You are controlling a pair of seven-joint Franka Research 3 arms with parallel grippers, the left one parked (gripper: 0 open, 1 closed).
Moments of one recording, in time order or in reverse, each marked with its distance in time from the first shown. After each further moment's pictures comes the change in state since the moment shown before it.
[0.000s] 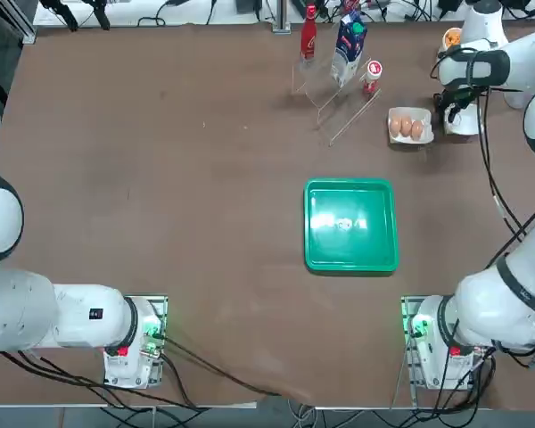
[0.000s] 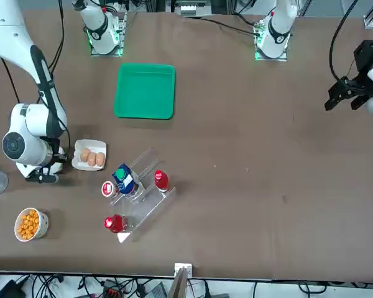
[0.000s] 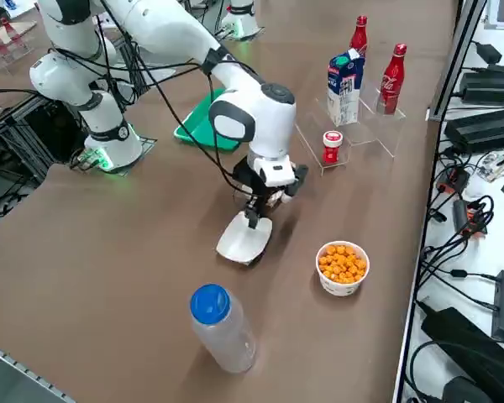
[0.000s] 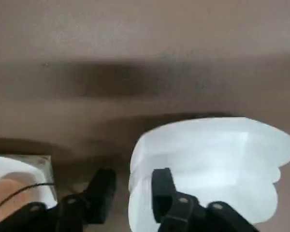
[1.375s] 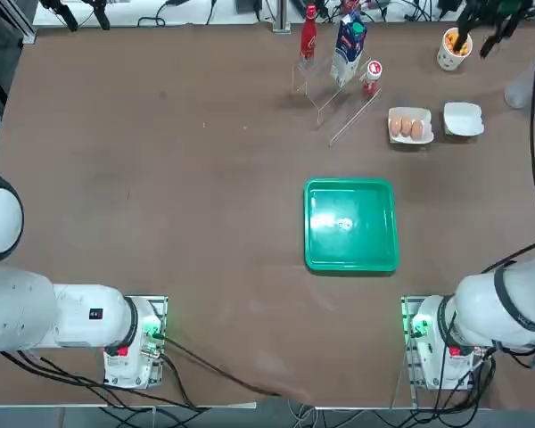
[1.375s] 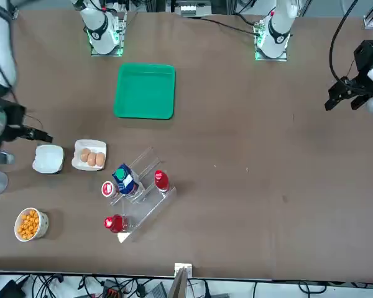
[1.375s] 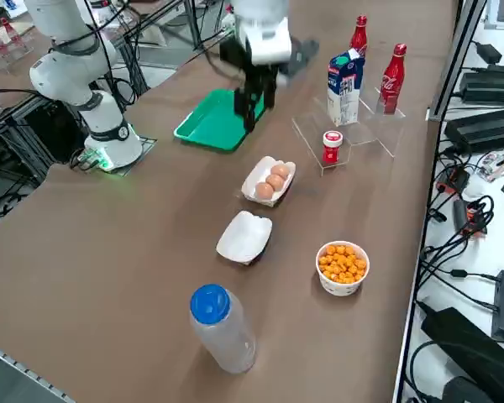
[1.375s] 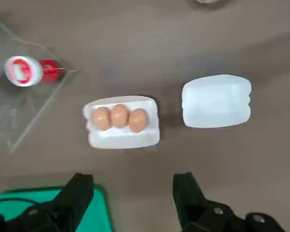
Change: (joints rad) arm 0.003 -0.313 0.038 0.335 0.338 -0.630 -0.021
